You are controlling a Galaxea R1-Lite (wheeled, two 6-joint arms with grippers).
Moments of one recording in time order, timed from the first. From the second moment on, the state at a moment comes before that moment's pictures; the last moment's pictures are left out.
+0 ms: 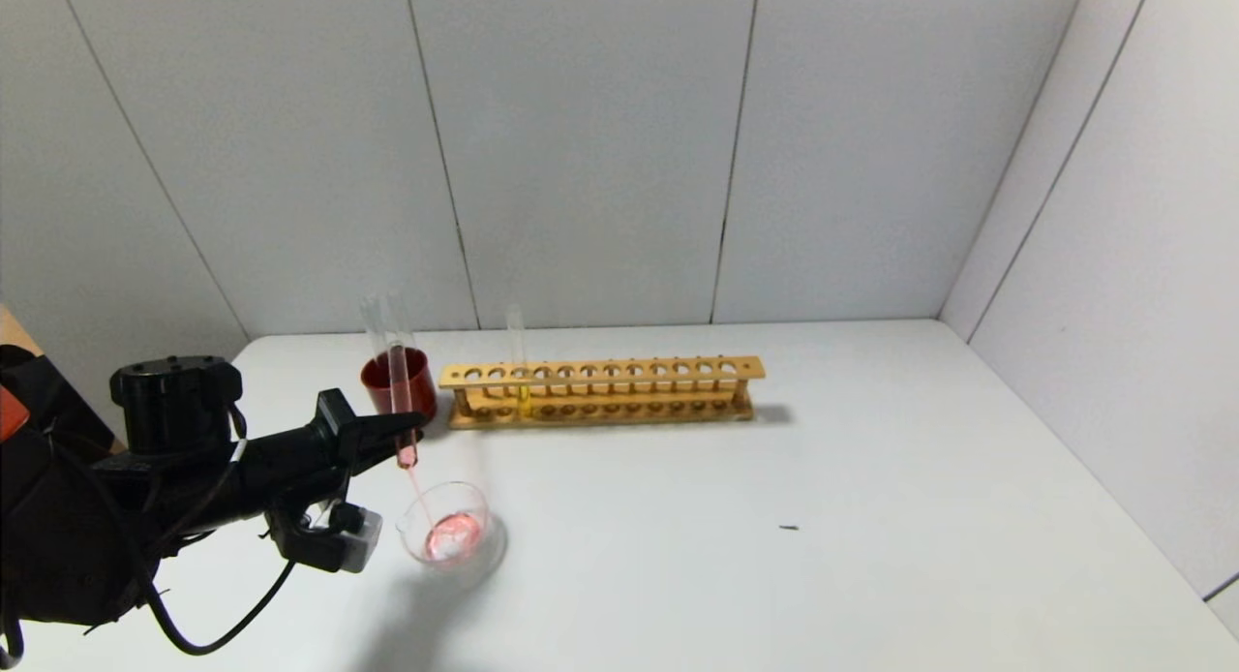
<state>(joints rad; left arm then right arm) 0.01 1.89 -0.44 -1.07 -0.72 2.04 0.00 0.00 0.00 0.00 0.00 0.00</state>
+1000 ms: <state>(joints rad) -0.02 1.88 -0.45 -1.08 -0.73 2.16 0.00 0.00 0.00 0.00 0.00 0.00</state>
